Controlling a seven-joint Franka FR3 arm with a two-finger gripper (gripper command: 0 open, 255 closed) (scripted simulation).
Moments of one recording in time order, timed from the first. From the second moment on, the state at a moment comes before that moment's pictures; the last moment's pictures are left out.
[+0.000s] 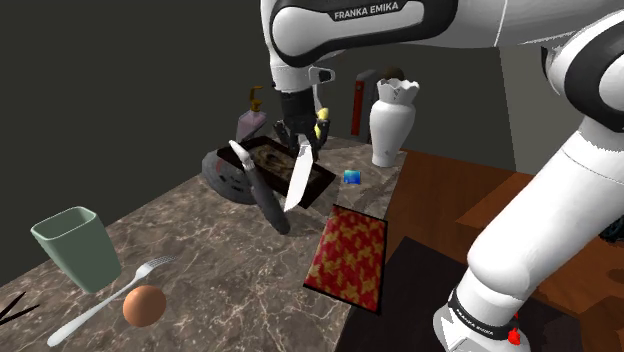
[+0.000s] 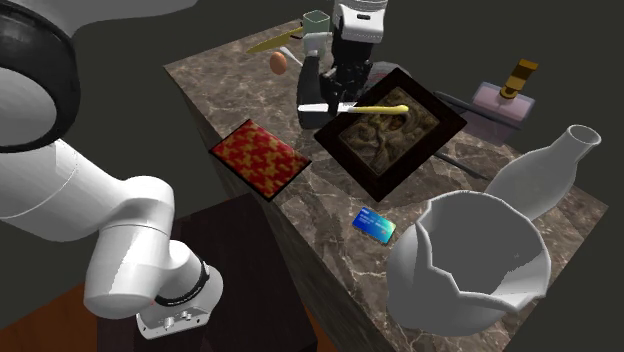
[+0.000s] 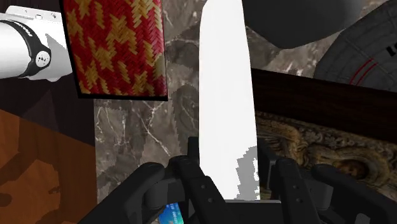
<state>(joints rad) -0.30 -0.16 0.48 -1.86 0.03 1.57 1.42</state>
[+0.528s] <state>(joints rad) -0.21 0.05 0.60 -1.65 -0.04 1.53 1.65</state>
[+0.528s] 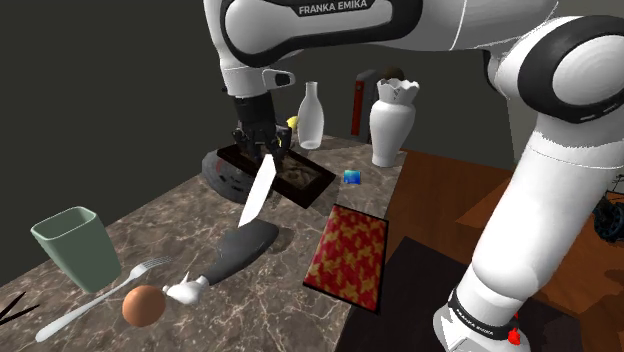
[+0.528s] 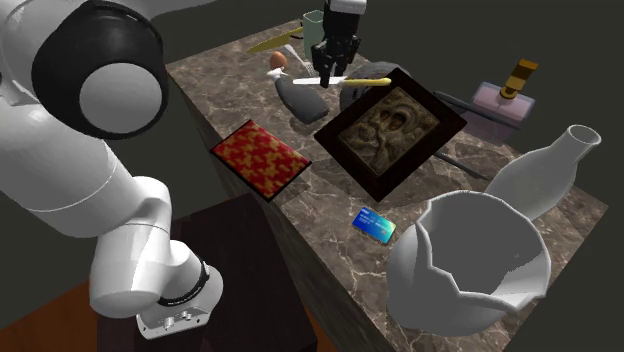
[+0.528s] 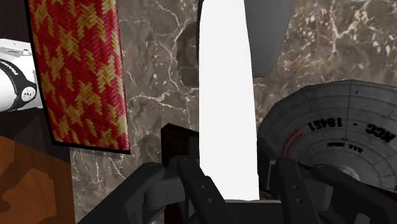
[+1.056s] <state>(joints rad) -0.01 0.36 0.67 -1.30 -0.19 1.43 1.88</state>
